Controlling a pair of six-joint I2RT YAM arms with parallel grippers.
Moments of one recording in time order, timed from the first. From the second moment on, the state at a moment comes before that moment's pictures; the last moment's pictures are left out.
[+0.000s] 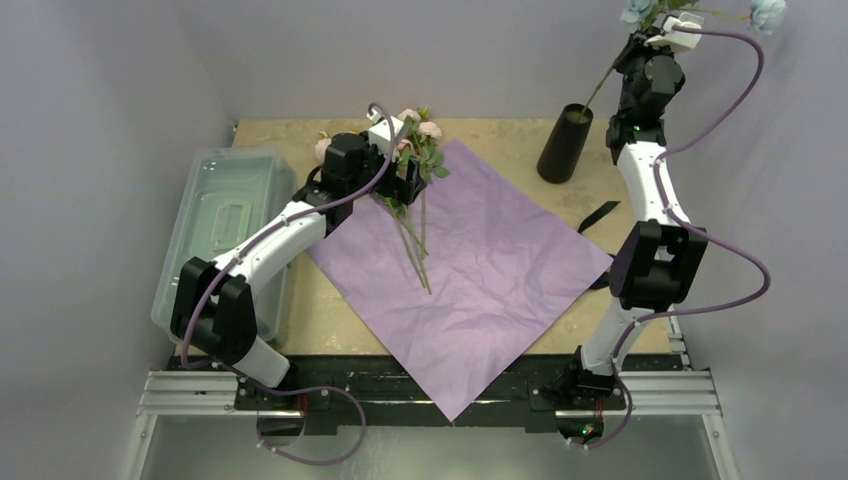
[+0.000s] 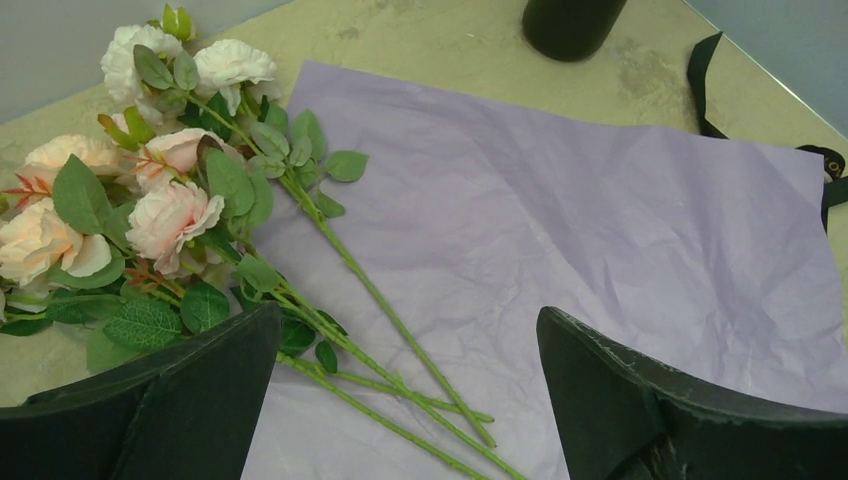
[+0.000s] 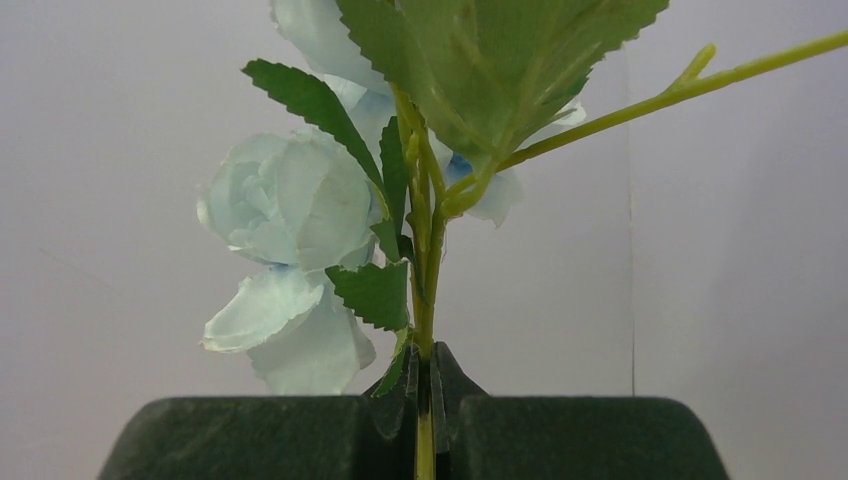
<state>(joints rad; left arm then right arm) -0.46 1.54 1.19 0.01 0.24 -0.05 -0.14 1.84 1.73 0.46 0.14 0.16</state>
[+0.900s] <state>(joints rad) -0.38 1.60 1.23 -0.08 0.21 -0.20 -0.14 1.91 1.68 0.21 0.06 0.29</state>
